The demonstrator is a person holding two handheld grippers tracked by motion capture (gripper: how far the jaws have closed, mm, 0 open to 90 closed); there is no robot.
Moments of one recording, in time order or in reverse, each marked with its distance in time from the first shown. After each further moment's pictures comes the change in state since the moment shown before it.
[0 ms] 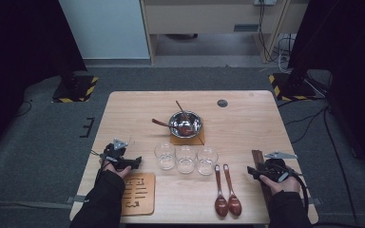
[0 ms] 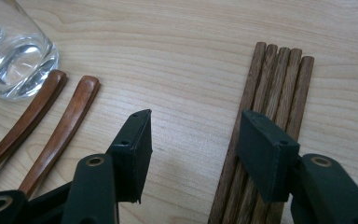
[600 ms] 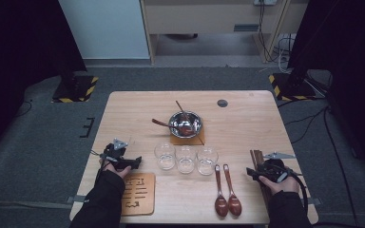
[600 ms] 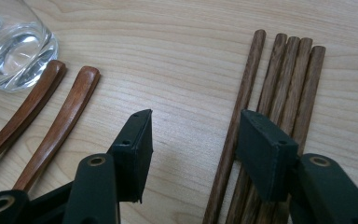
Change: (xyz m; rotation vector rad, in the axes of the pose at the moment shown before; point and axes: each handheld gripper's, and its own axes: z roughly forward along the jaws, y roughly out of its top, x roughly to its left) left arm 0.000 0.000 0.000 0.001 0.000 0.001; right arm 0.001 -0.001 0.003 0.024 0.010 -0.007
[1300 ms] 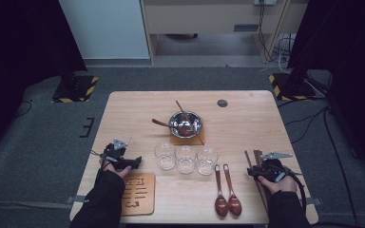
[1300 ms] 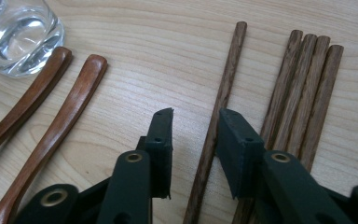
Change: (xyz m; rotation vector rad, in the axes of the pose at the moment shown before) left arm 0.000 0.000 0.000 0.000 0.000 0.000; right arm 0.004 0.002 0.001 0.041 0.007 -0.042
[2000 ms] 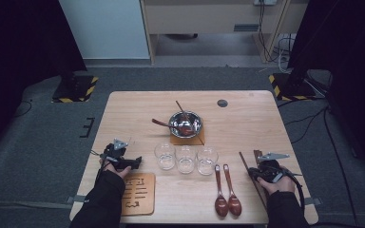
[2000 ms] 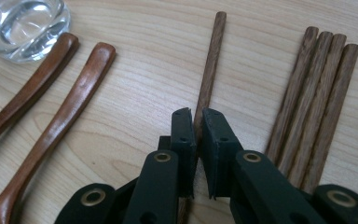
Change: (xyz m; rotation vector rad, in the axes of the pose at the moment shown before) left arm -0.001 0.000 0.000 0.000 -0.001 -0.001; right arm 0.007 0.001 0.001 0.023 -0.001 -0.044
